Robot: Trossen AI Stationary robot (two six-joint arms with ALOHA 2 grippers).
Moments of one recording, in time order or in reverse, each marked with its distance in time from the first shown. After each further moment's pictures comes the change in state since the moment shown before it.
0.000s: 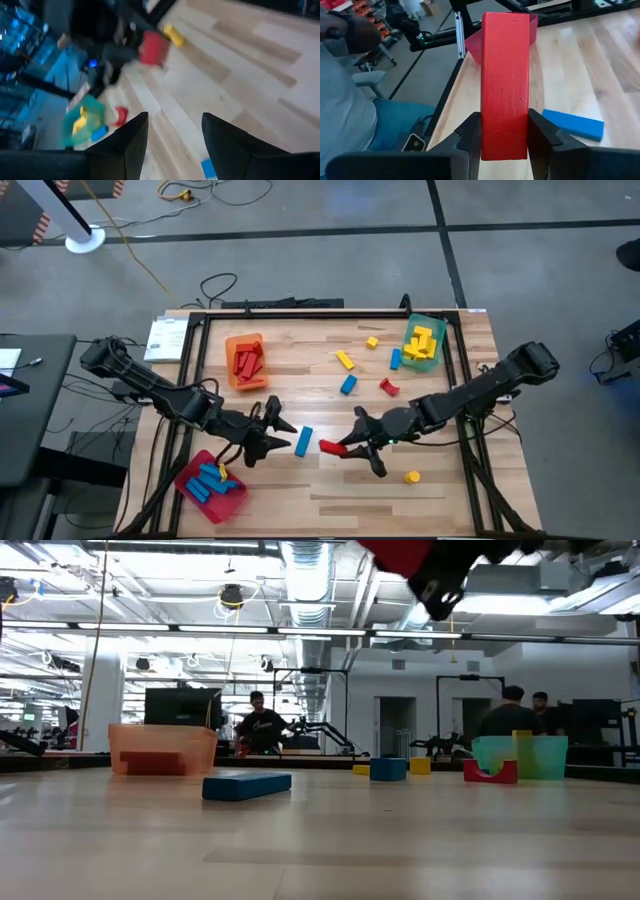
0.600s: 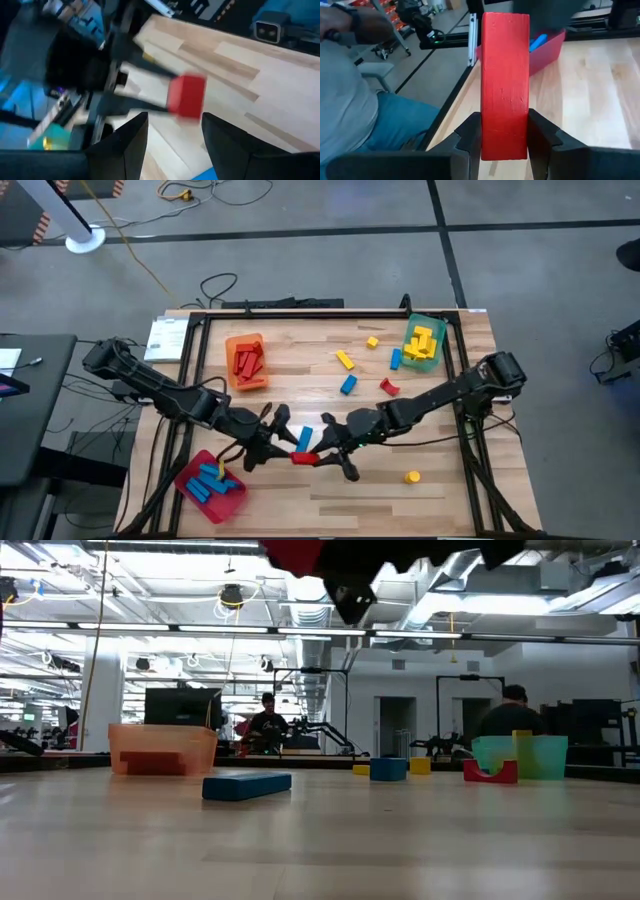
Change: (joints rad) left arm 0.038 0.049 0.000 0.045 0.236 0.038; right arm -0.068 0.296 0.239 0.084 -0.187 -0.135
